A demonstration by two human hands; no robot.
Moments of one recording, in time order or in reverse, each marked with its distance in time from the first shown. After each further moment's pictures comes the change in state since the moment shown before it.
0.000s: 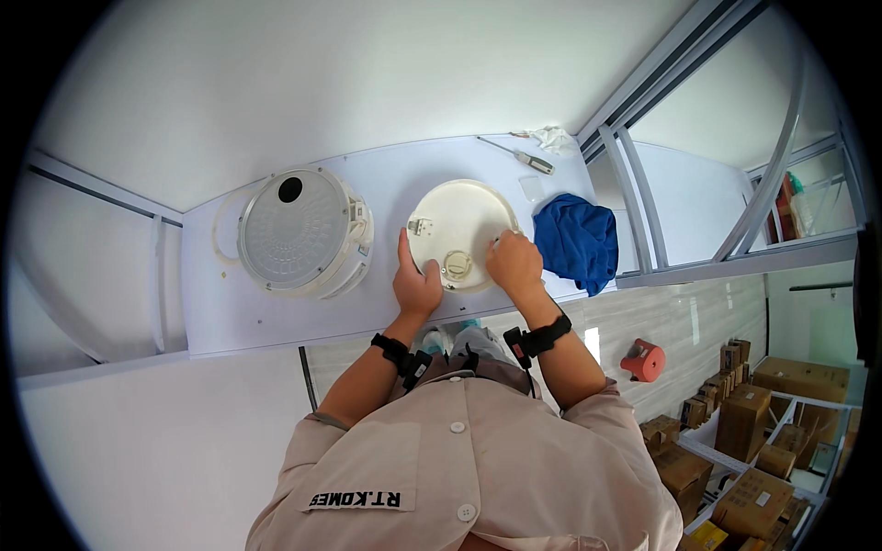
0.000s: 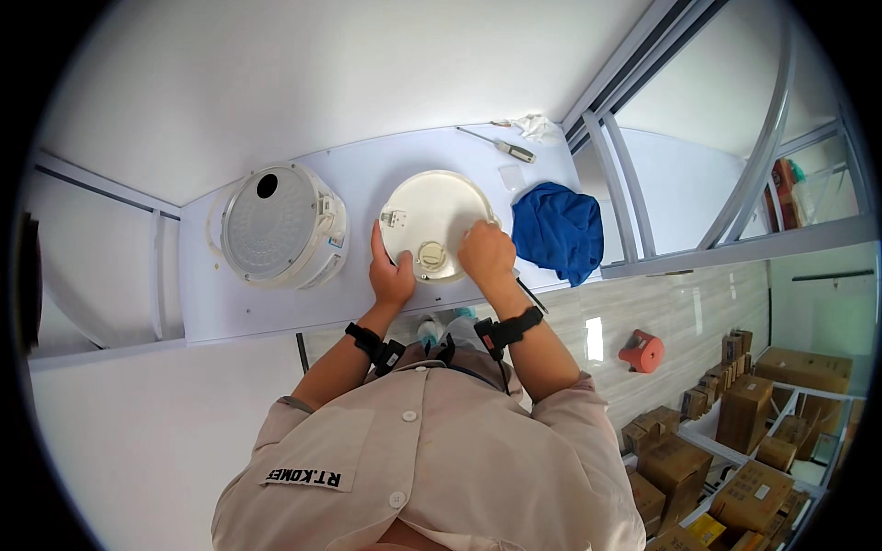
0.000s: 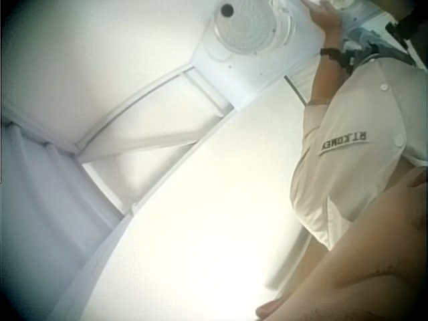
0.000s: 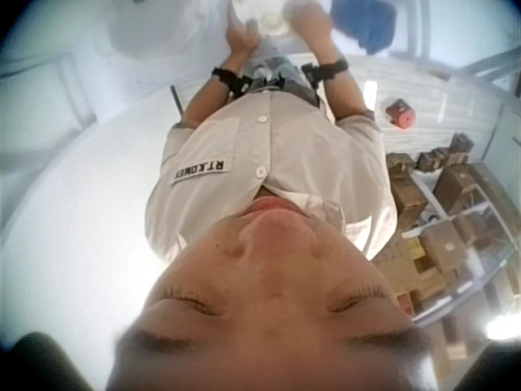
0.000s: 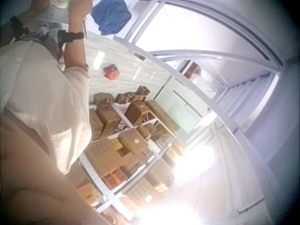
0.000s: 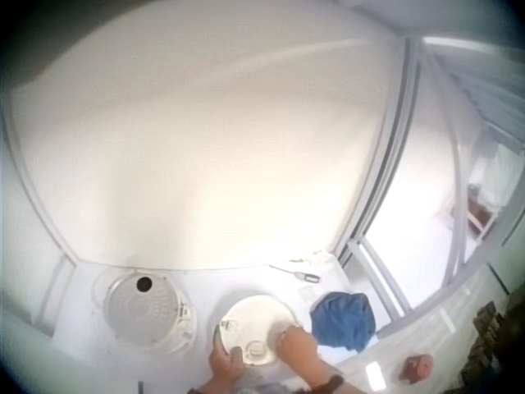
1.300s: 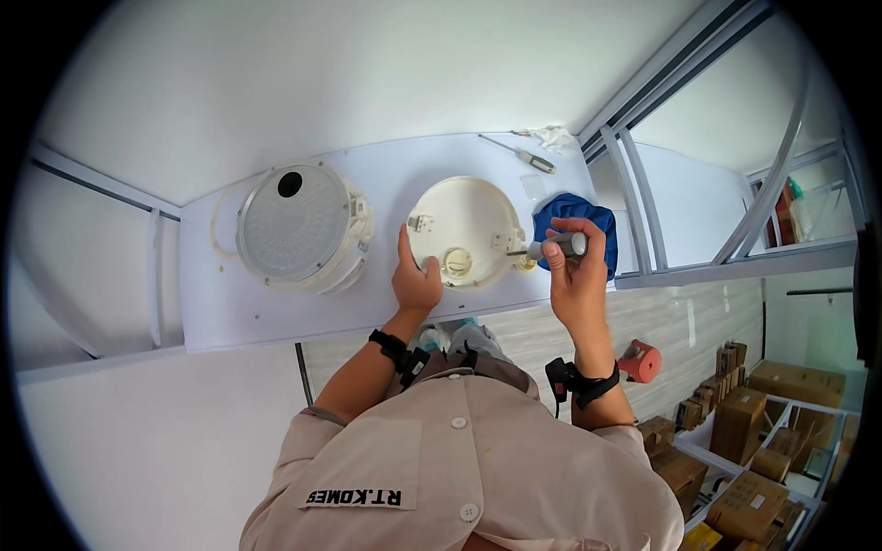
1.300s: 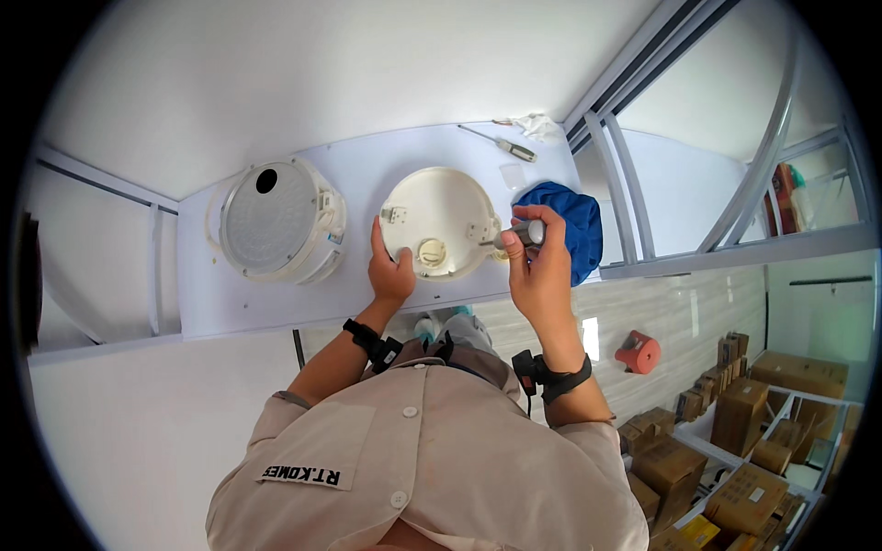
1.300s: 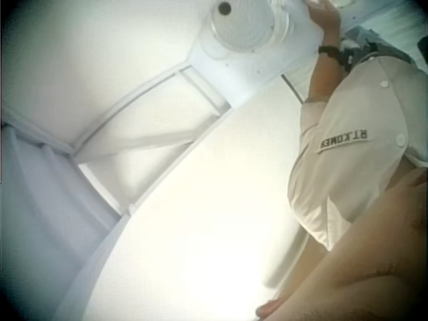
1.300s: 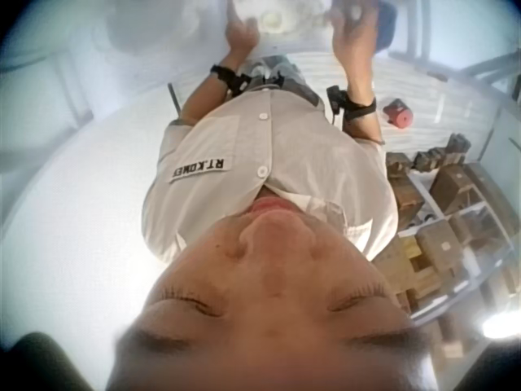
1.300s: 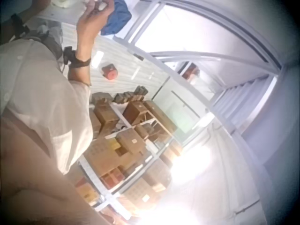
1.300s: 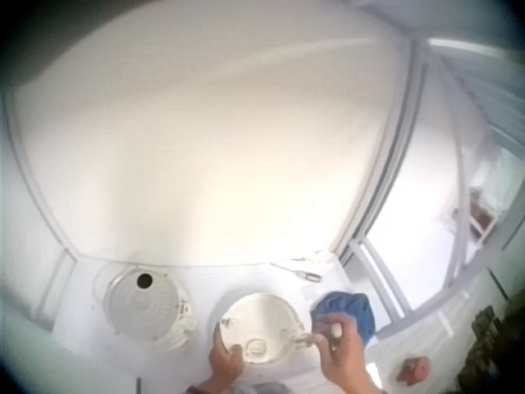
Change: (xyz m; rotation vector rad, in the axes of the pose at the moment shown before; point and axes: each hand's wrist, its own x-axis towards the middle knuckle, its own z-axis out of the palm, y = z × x) left_hand 0.001 -0.005 0.003 0.047 0.027 0.054; right_hand -0.061 0.003 -0.132 0.855 0.302 -0.196
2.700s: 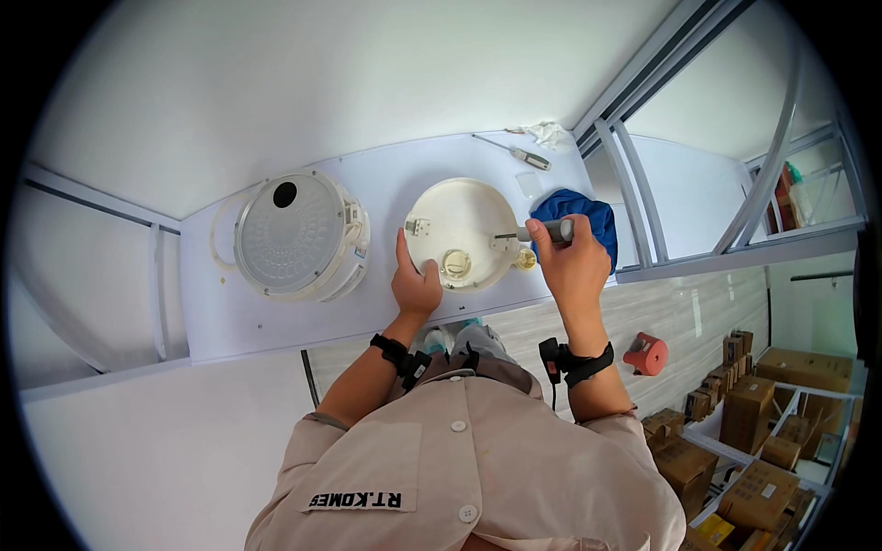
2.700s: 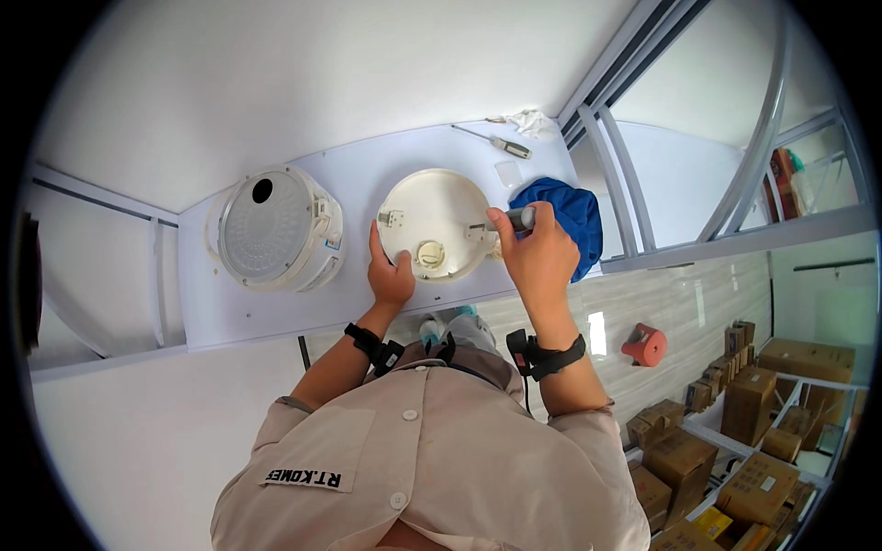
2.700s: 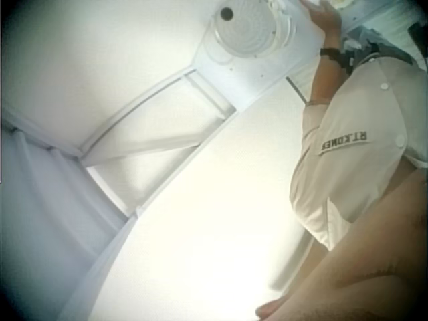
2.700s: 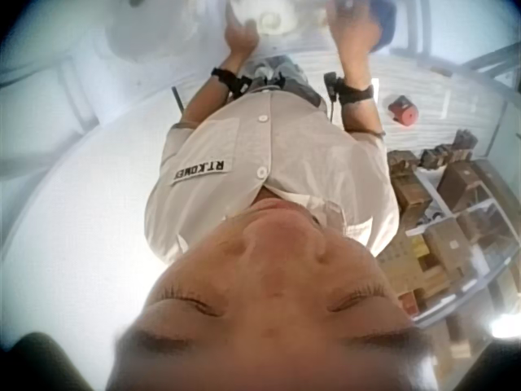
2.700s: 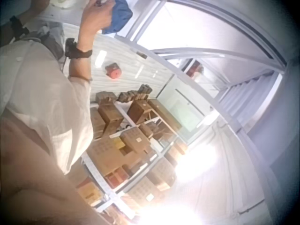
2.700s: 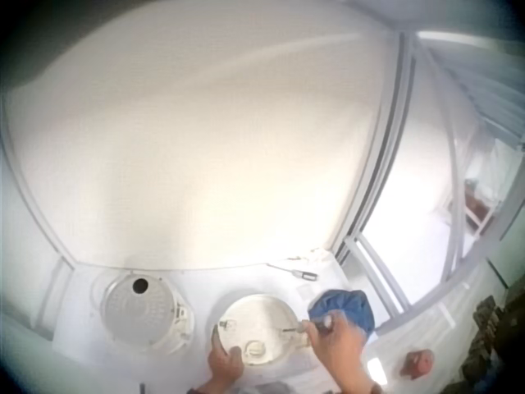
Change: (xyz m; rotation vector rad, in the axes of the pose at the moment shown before) left_hand 0.001 0.012 -0.006 -0.066 -0.072 -0.085; right_hand 0.017 0.013 0.012 -0.761 0.216 -0.011
